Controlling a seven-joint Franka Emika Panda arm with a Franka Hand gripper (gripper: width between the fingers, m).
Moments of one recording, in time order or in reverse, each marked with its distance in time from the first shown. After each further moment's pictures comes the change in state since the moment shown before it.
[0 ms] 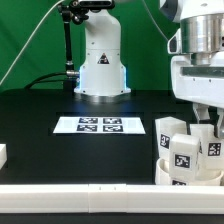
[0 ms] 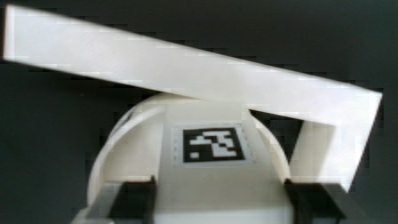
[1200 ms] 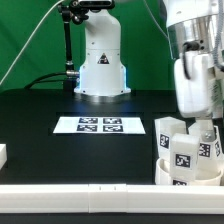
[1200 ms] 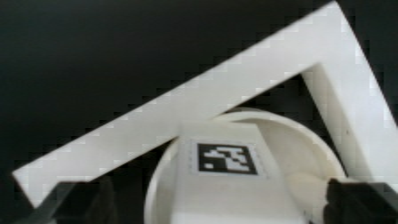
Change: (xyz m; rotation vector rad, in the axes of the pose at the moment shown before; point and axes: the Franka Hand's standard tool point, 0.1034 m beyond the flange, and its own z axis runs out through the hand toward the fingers) arm -0.003 0.000 -0.003 0.015 -0.128 0.644
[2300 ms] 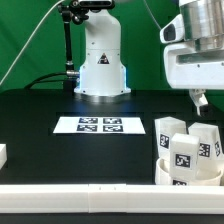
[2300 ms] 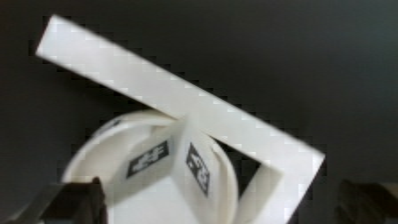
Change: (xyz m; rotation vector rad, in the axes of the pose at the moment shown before) arm -0.019 0.001 -0.019 -0.087 0.018 -1.067
